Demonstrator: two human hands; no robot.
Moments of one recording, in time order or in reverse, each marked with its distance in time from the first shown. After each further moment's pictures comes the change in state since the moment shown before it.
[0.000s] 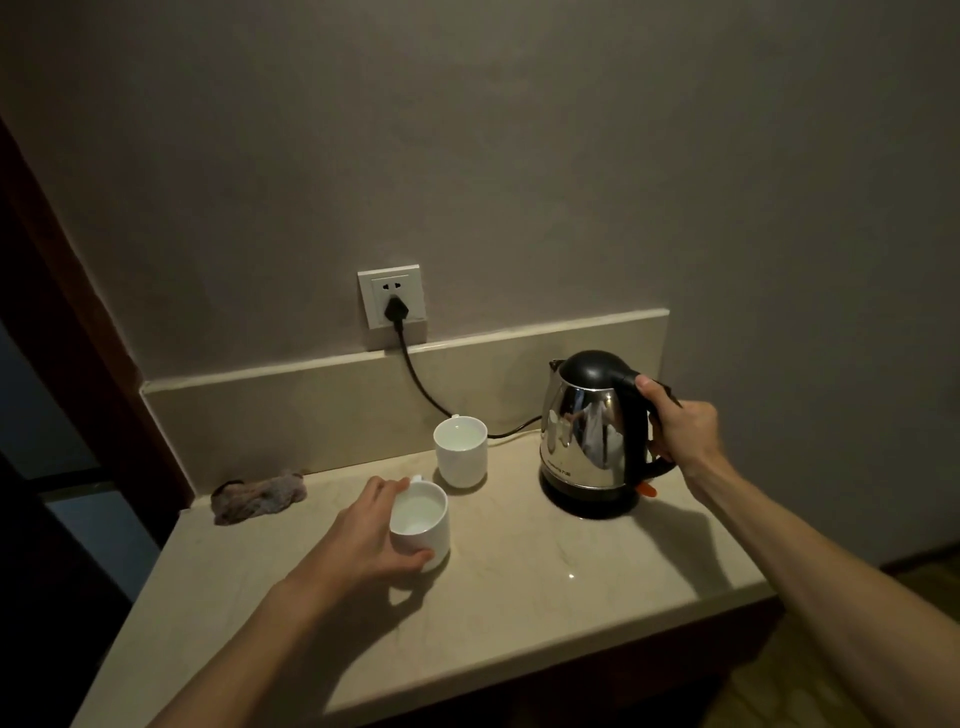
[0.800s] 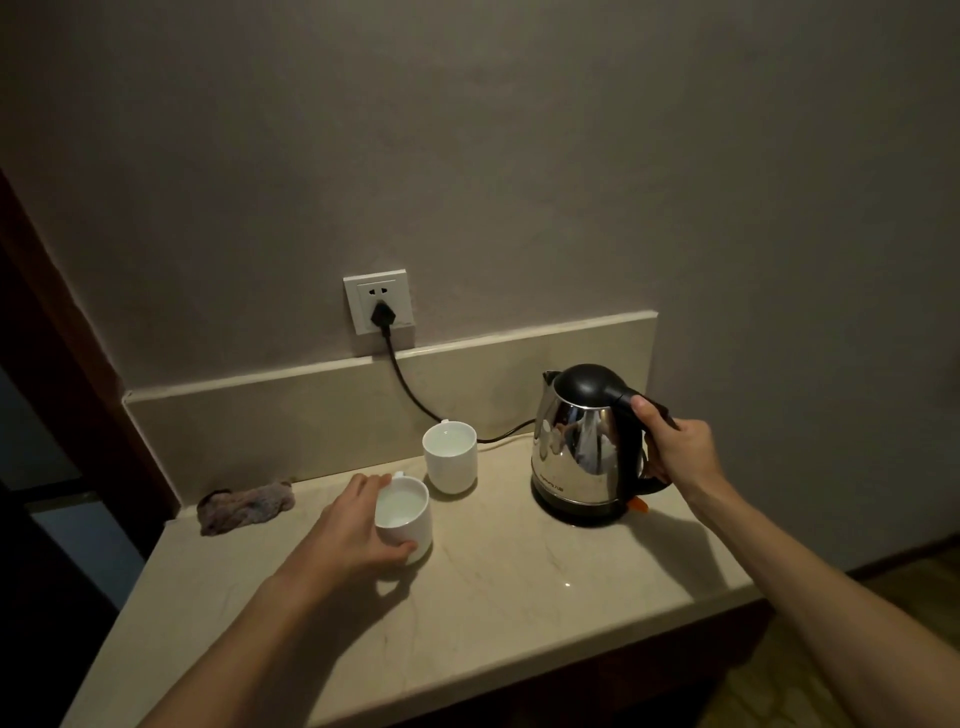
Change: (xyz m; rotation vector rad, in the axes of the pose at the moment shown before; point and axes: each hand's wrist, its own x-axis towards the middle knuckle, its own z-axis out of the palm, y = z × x) left_hand 0.015 -0.002 -0.005 -0.014 0.020 -0.084; right_hand -0.007 0.018 -0.014 0.003 -0.102 -0.018
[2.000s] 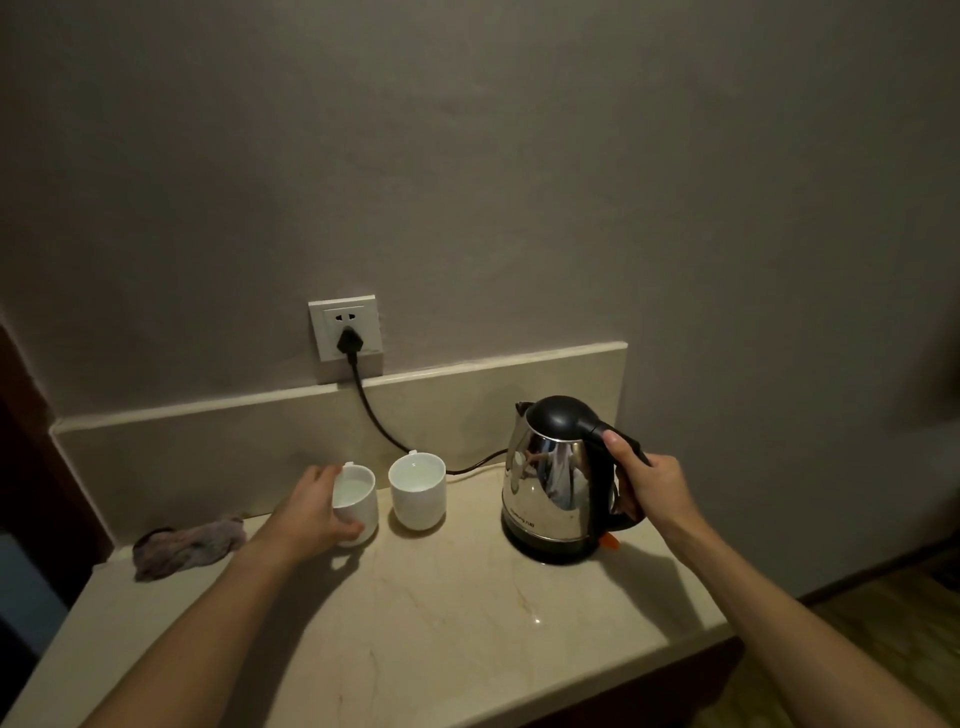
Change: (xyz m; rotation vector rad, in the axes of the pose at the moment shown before) left_hand 0.077 -0.024 -0.006 0.050 -0.021 -0.155; right_hand -0.002 -0.007 -0.002 -0.026 -0.063 0.034
